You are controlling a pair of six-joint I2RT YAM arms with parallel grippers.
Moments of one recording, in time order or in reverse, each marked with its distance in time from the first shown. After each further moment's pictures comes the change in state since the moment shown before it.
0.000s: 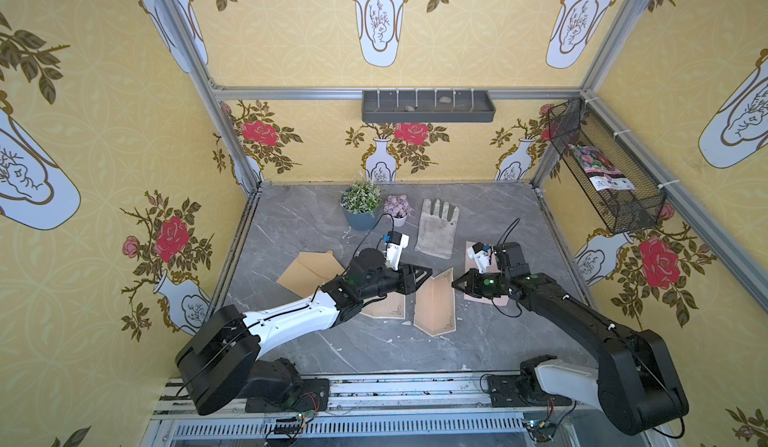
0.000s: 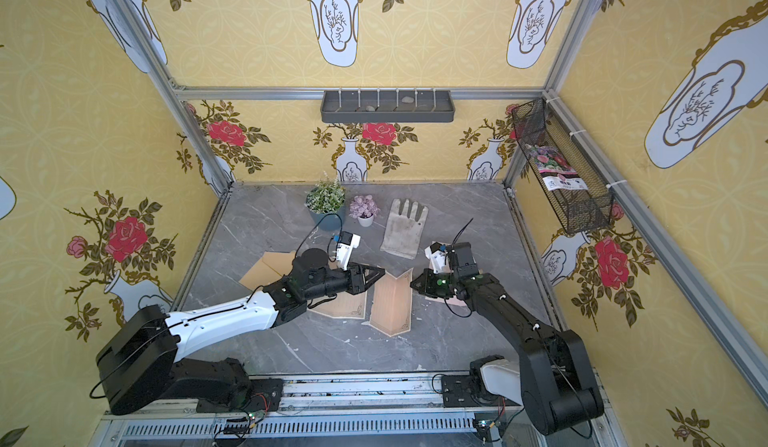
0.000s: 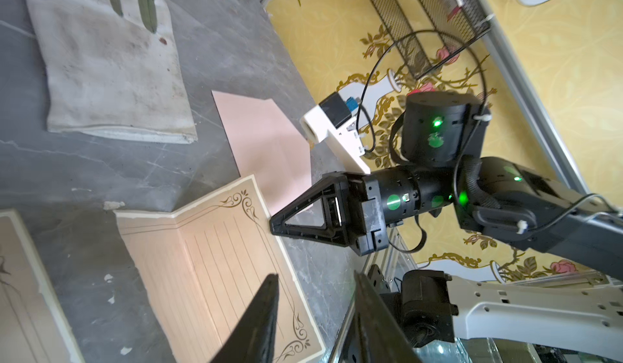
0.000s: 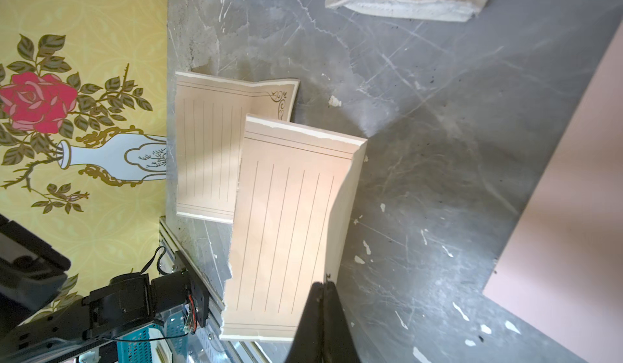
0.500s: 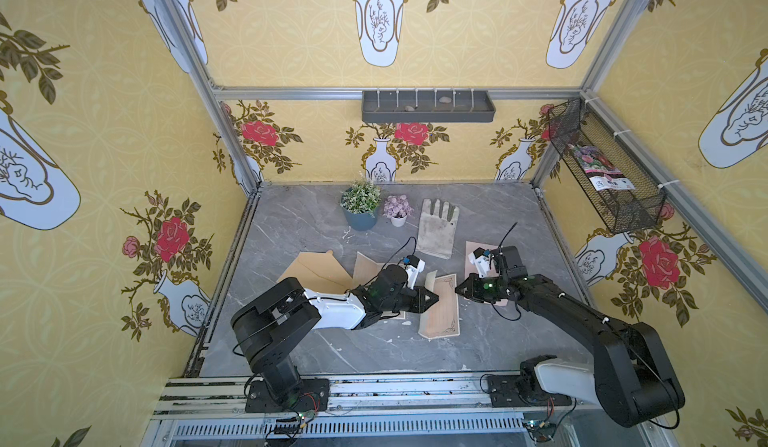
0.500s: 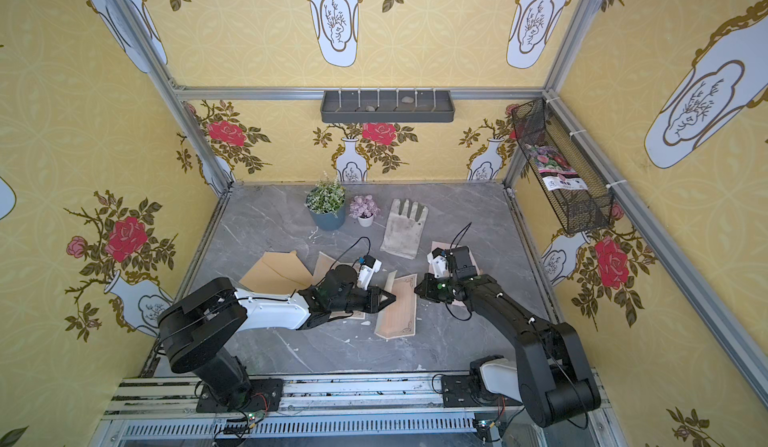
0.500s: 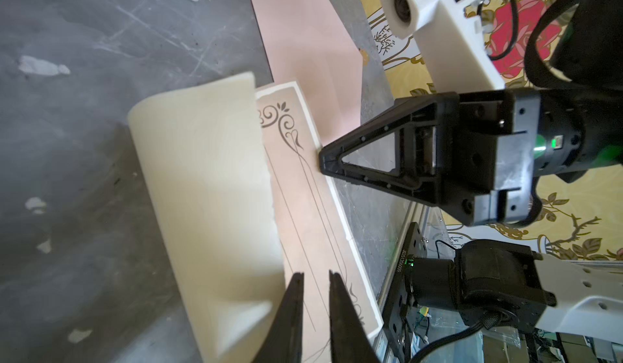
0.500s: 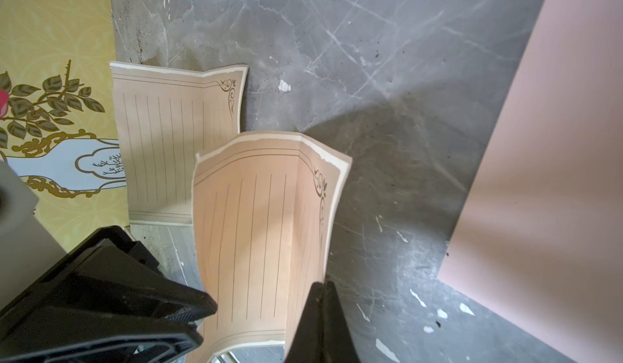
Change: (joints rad) left arm -0.070 0.272 -0.045 0.138 0.011 -0.062; right arm -0.002 0.032 -0.018 -0.022 0.068 -0.016
